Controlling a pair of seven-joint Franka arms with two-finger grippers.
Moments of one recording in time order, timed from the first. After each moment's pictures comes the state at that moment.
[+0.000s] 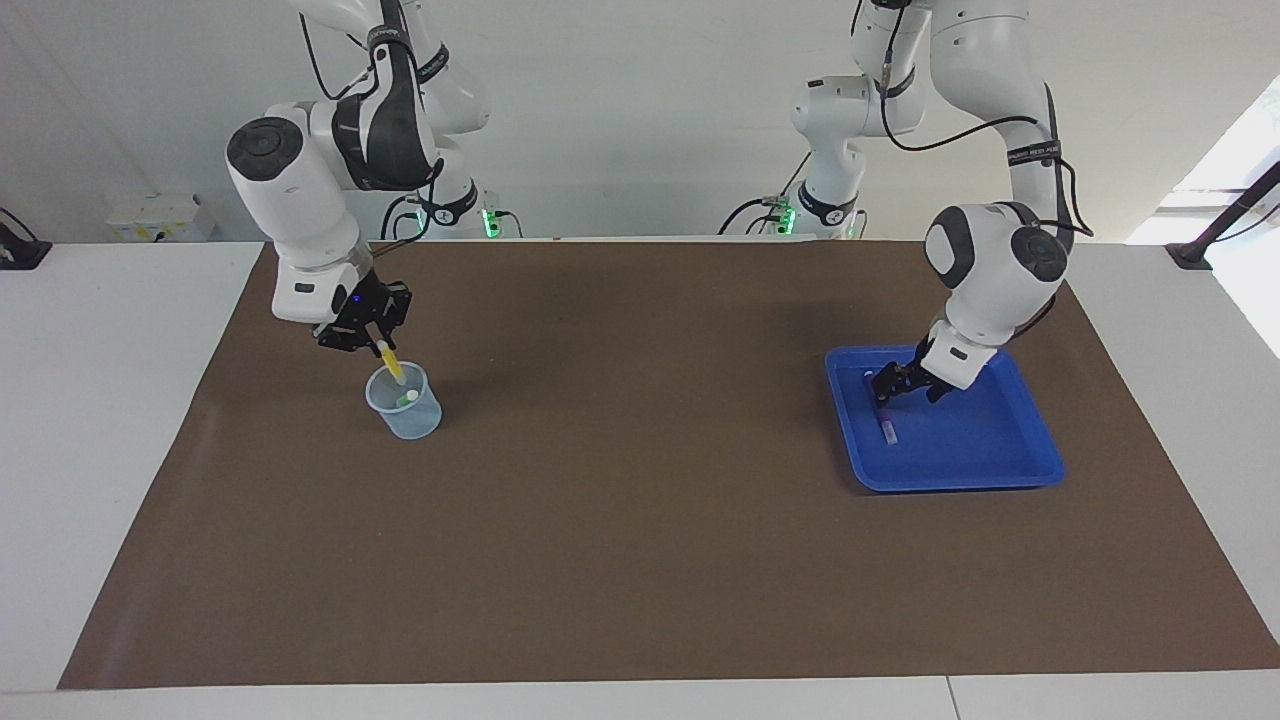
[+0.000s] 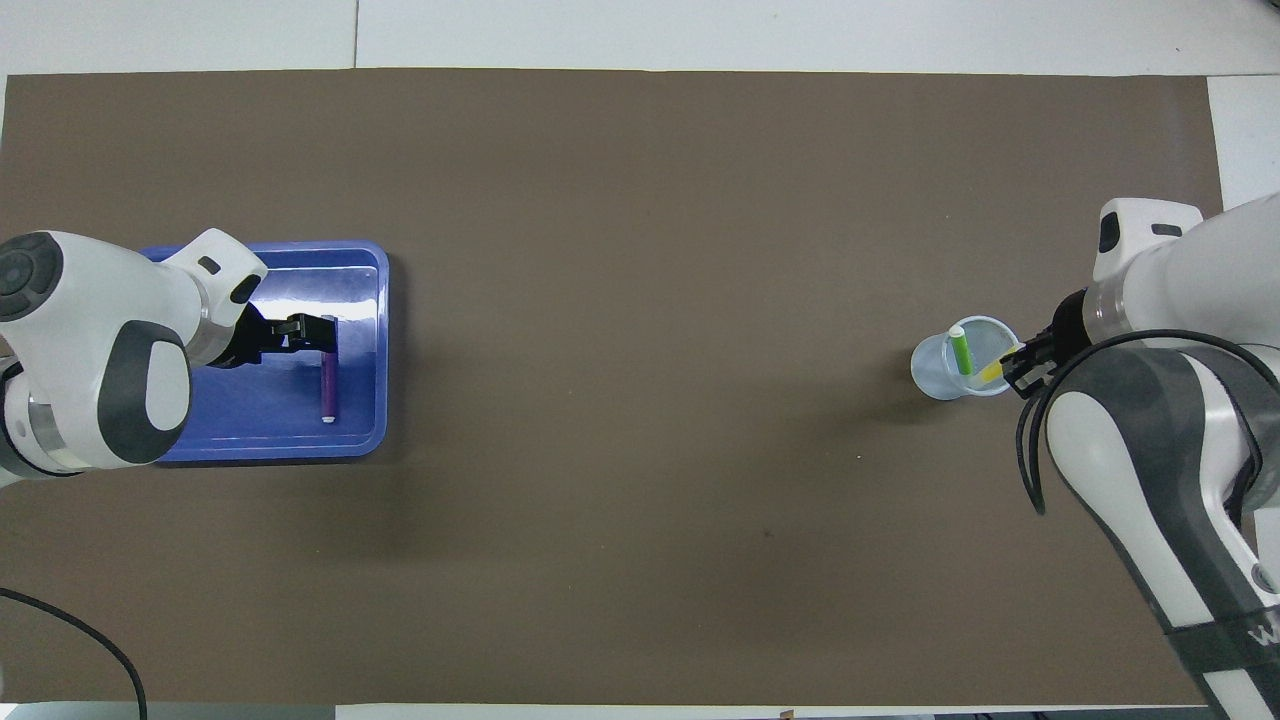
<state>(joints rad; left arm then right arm) -0.07 0.16 -0.01 -2.14 -0.09 2.30 -0.04 0.01 -0.04 0.03 -2.04 -0.01 1.94 -0.60</state>
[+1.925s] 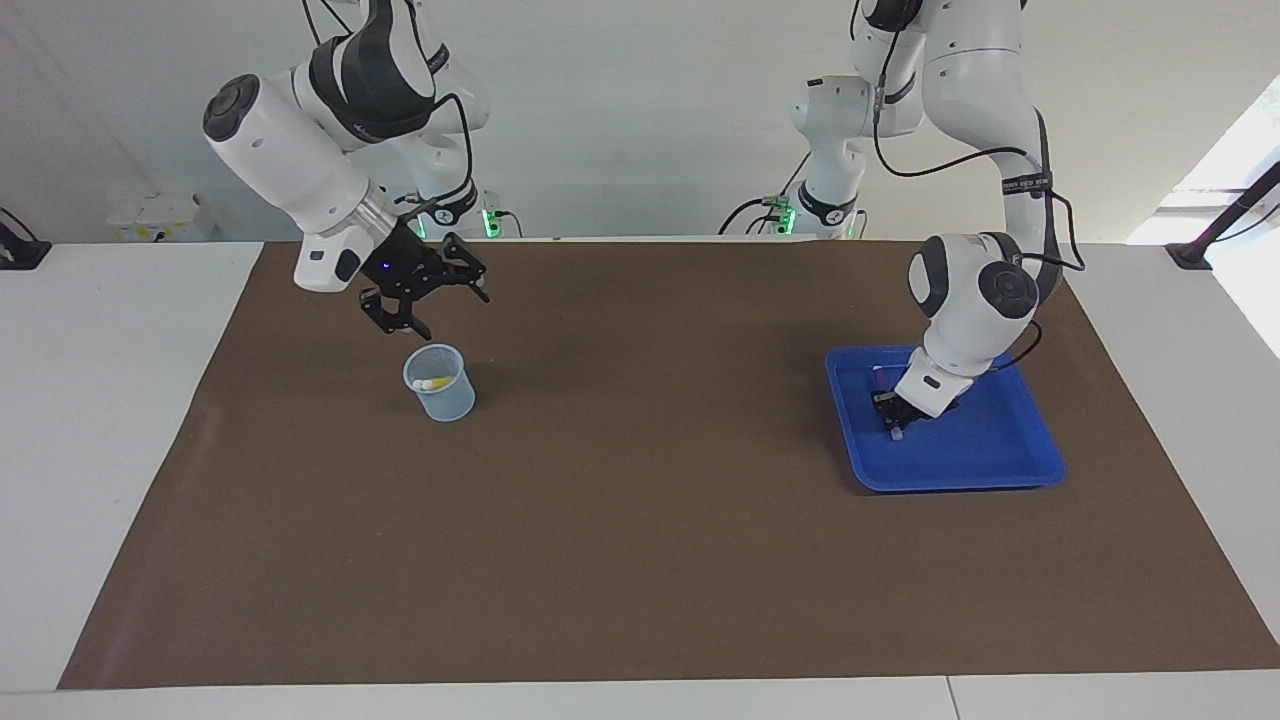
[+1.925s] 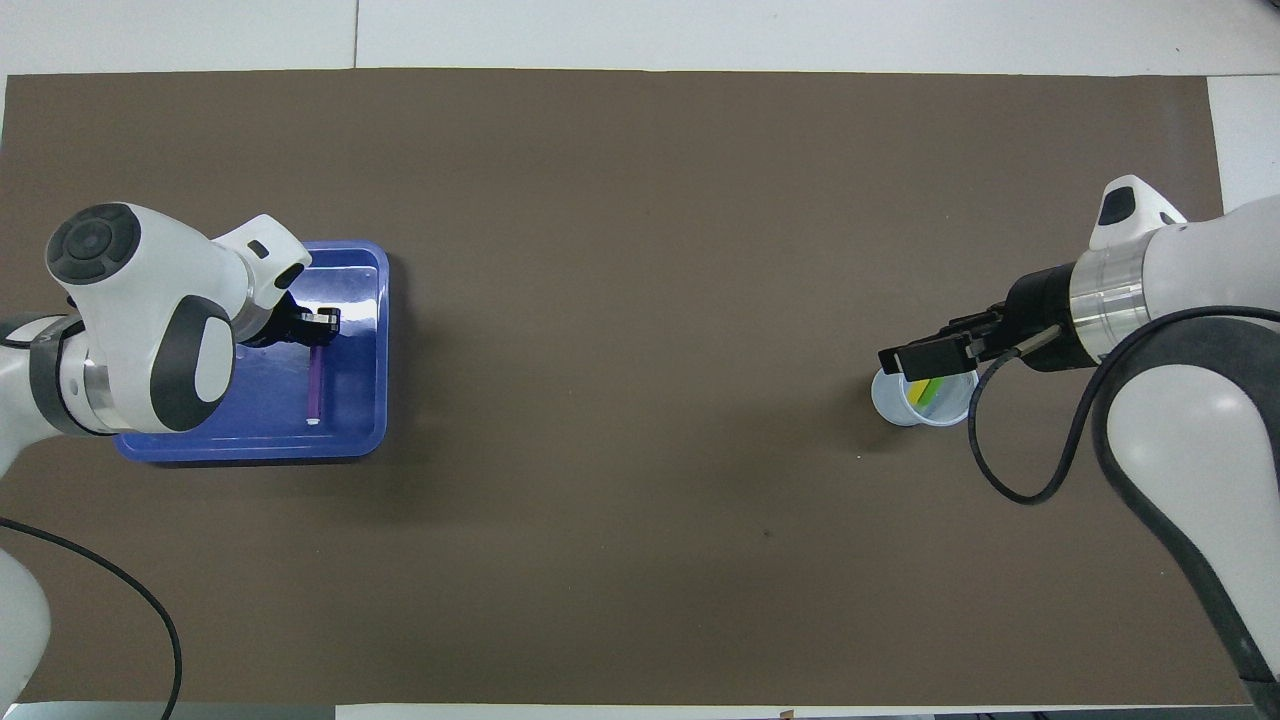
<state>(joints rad) -0.10 0.25 -0.01 -2.02 -0.03 2.22 -0.04 0.06 -0.08 0.06 -1.97 0.50 1.89 -0.32</state>
